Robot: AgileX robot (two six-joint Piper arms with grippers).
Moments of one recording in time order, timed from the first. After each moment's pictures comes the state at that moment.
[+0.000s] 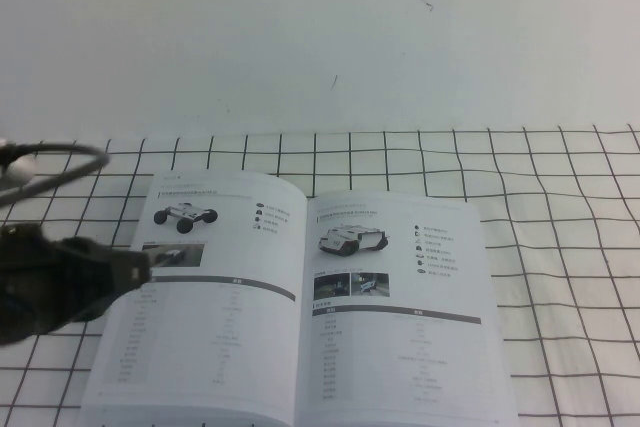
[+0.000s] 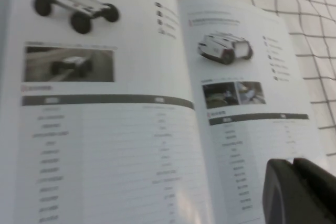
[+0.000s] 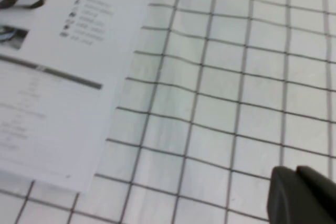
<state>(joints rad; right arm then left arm) -0.02 0.66 -0.55 0.21 0.76 -0.29 -0.04 0.98 -0.66 -0.78 0.65 0.40</state>
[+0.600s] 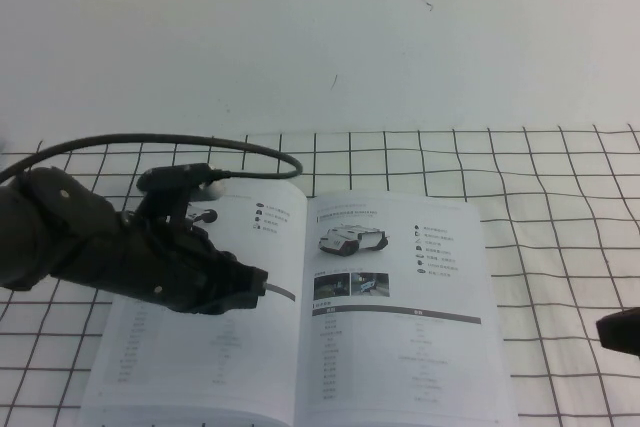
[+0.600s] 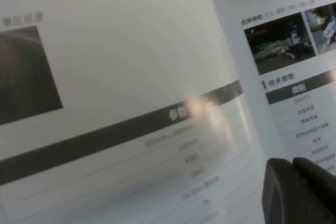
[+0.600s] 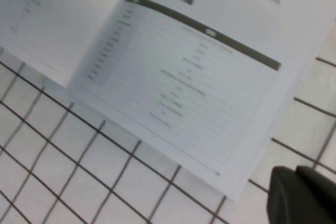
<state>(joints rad) -0.02 1.12 -0.59 0.85 0.85 -0.94 -0.25 1.61 -0.89 -0.87 0.60 0.63</state>
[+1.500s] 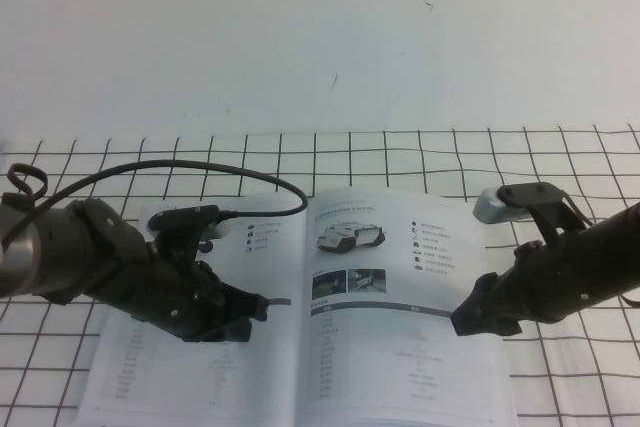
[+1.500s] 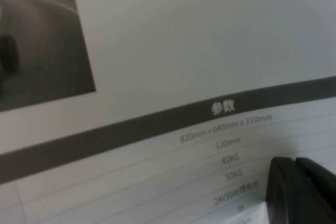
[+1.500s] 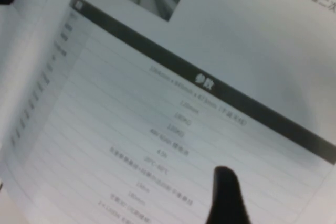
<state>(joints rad) 0.24 1.78 -0.90 0.94 0.65 -0.91 -0.25 1.82 -0.90 -0.82 0.50 0.56</state>
